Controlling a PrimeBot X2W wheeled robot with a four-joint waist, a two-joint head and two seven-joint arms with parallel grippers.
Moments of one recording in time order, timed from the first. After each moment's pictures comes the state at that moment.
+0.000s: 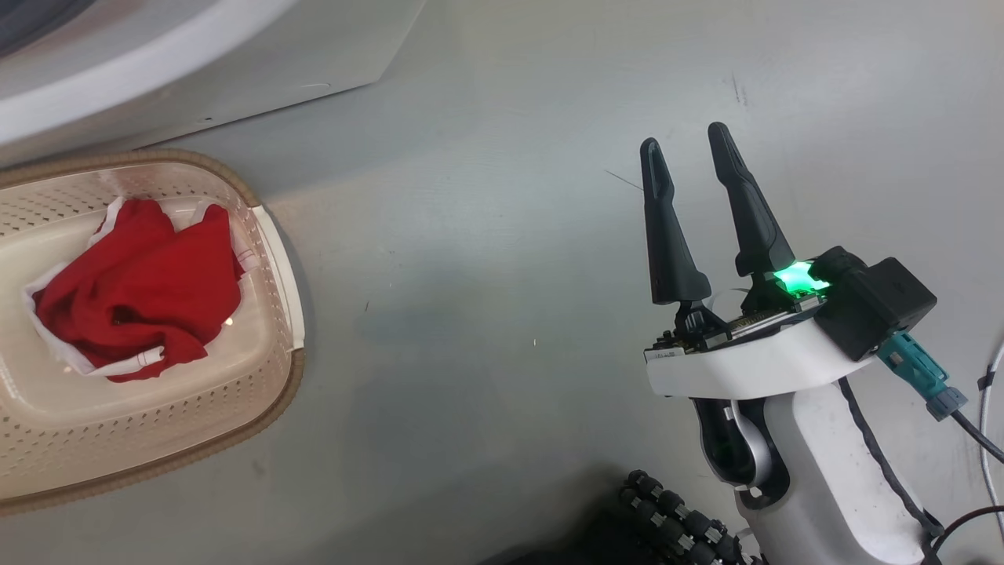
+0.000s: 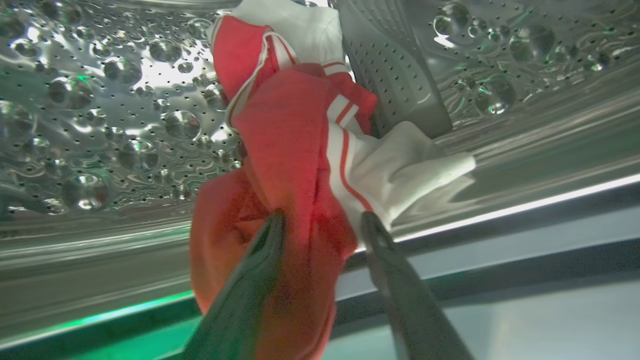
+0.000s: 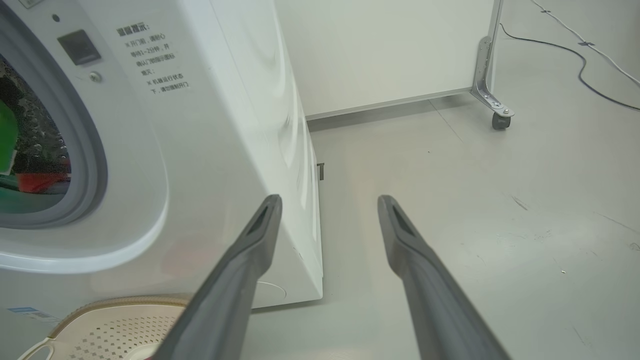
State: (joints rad) left arm -1.12 0.54 -0.07 0.41 -0.25 -0.09 0.86; right arm -0.30 -0.05 0.42 -0.11 0.49 -0.01 -0.26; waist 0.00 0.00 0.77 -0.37
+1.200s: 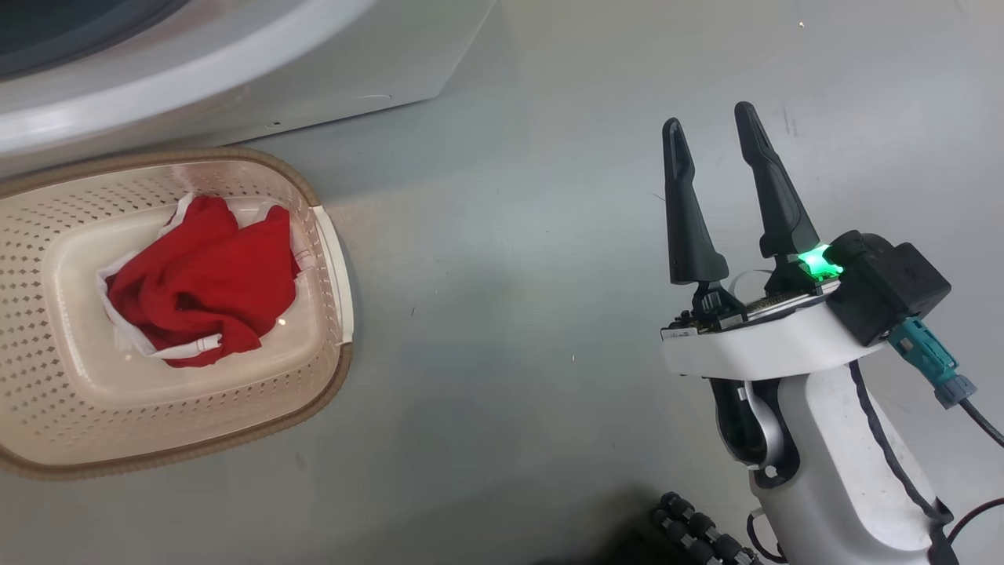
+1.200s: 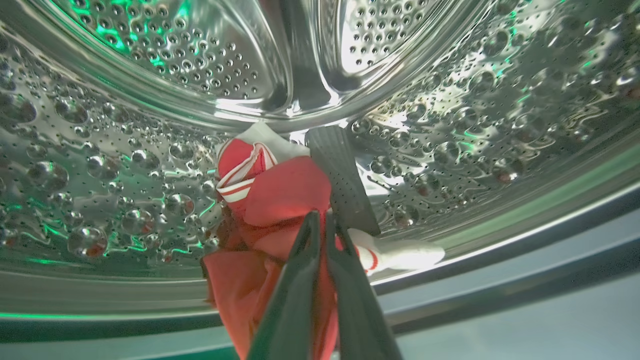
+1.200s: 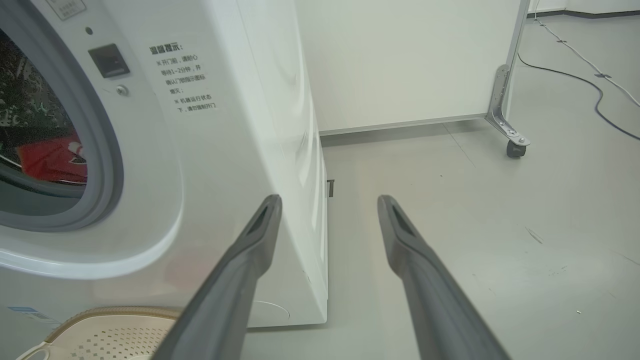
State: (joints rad) left arm -1.01 0.38 0.00 0.29 -0.34 -0.07 0.52; right arm -0.33 -0.05 0.37 -0.09 0.42 -0.02 -0.26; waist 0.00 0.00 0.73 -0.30
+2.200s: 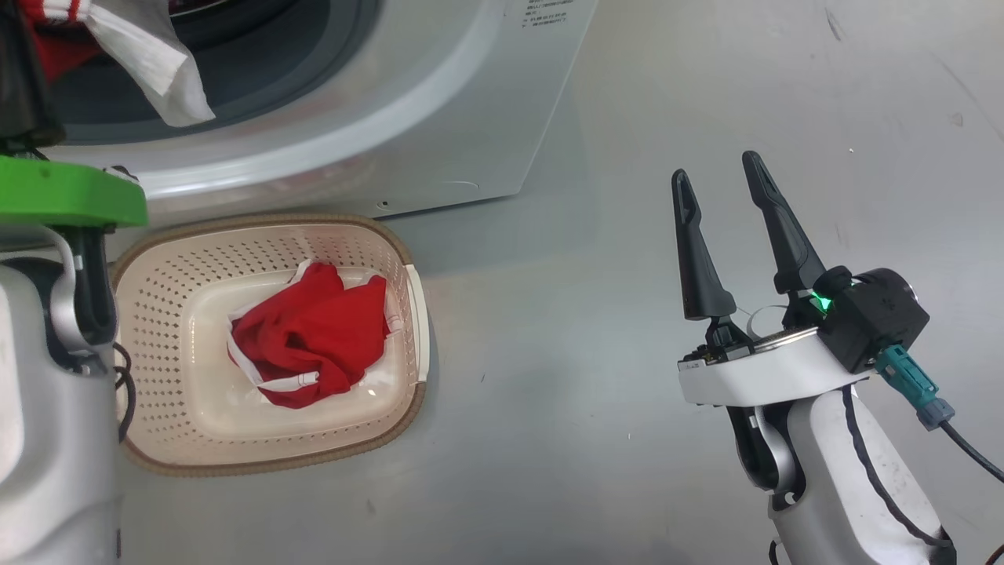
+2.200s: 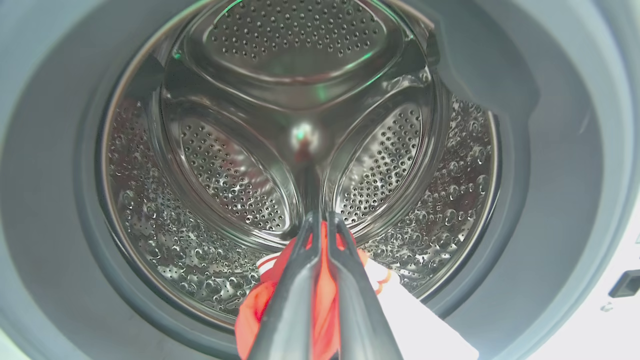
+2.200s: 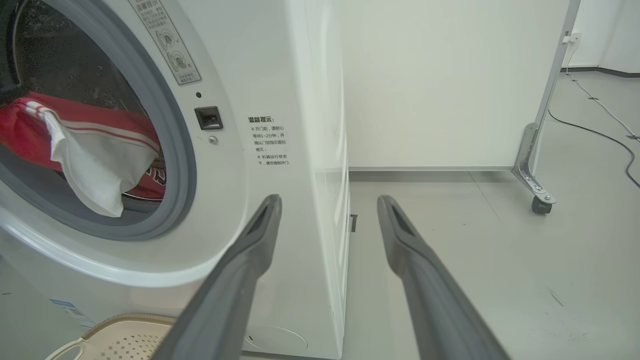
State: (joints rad) left arm -0.63 0.15 0.02 0.09 -0.35 -0.03 -0.06; right arm -0.27 -0.05 0.31 -0.02 0.30 0.01 -0.26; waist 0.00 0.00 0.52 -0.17
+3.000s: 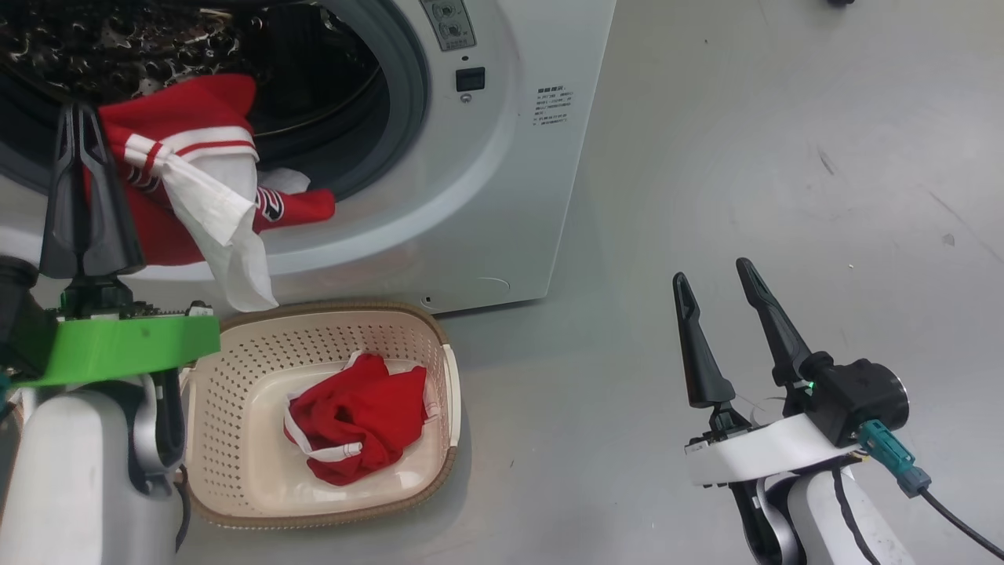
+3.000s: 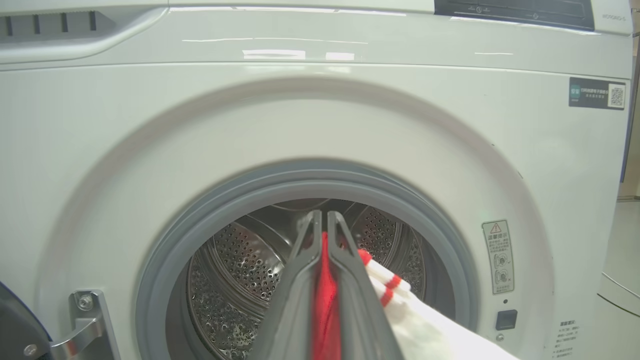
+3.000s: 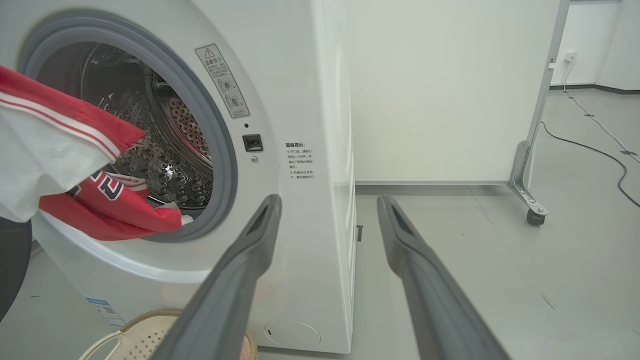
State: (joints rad) left arm -0.34 0.11 -0.03 -0.09 -0.29 0.01 -0.21; right arm -0.09 -0.05 0.30 0.00 0.28 0.02 -0.26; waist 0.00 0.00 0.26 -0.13
